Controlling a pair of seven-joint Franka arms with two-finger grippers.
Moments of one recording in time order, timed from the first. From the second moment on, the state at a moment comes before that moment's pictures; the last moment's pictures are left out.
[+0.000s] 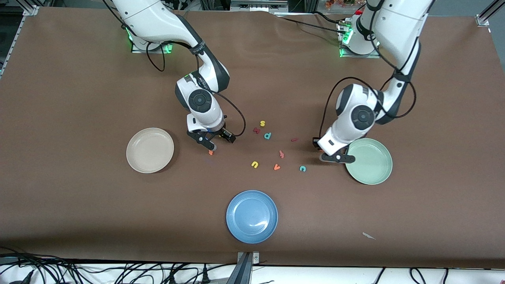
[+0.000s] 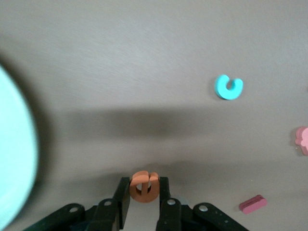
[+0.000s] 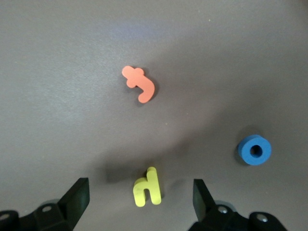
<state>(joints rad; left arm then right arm) -0.31 0.49 -0.03 -1.99 -0.14 2.46 -0.21 0.61 0.63 0.04 -1.84 0.05 2.46 1.18</state>
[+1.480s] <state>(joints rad) -0.16 0.45 -0.15 -1.91 -0.14 2.40 0.00 0.62 0.64 0.04 -1.84 0.05 2.48 1.18</state>
